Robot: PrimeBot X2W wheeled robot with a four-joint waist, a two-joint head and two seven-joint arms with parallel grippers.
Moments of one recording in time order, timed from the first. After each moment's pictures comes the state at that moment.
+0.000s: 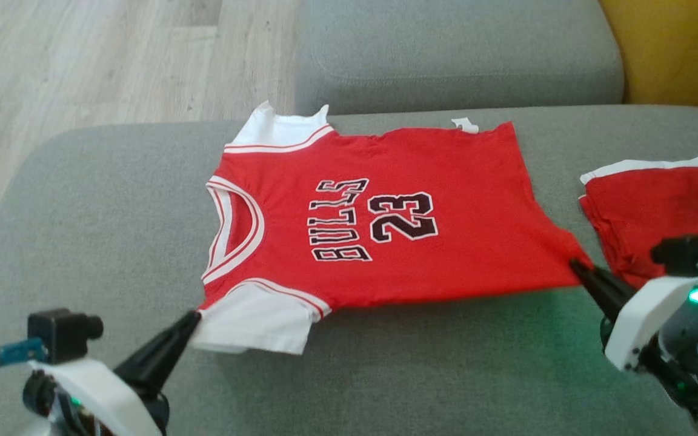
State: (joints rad) left arm -0.12 0.84 -0.75 -0.19 -1.16 0.00 0.11; right arm -0.21 -0.56 0.49 0.31 0.80 0.13 0.22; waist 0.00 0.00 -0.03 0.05
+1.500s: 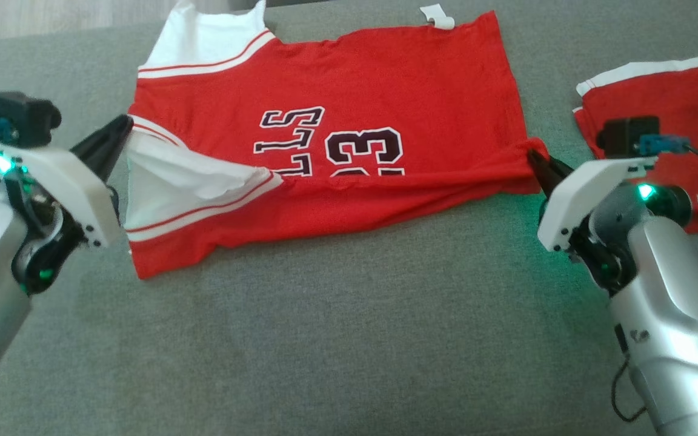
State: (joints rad) left arm -0.81 0.67 -0.87 0.47 -0.97 -0.13 0.19; right arm -0.54 -0.18 0.19 0.55 0.39 0.13 0.37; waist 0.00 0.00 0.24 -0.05
